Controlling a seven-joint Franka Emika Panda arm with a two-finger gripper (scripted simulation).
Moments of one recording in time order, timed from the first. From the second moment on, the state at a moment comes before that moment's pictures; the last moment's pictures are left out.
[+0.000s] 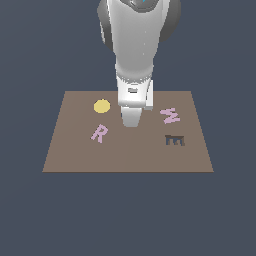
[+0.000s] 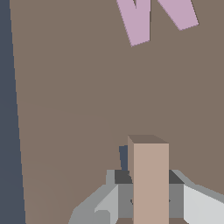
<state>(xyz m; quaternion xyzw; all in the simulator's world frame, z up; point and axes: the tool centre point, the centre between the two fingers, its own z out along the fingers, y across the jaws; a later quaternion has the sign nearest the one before) -0.061 0.014 0.039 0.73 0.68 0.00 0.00</state>
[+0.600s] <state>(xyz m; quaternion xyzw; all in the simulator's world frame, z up) -0.063 0.005 0.040 0.69 0.72 0.00 0.00</state>
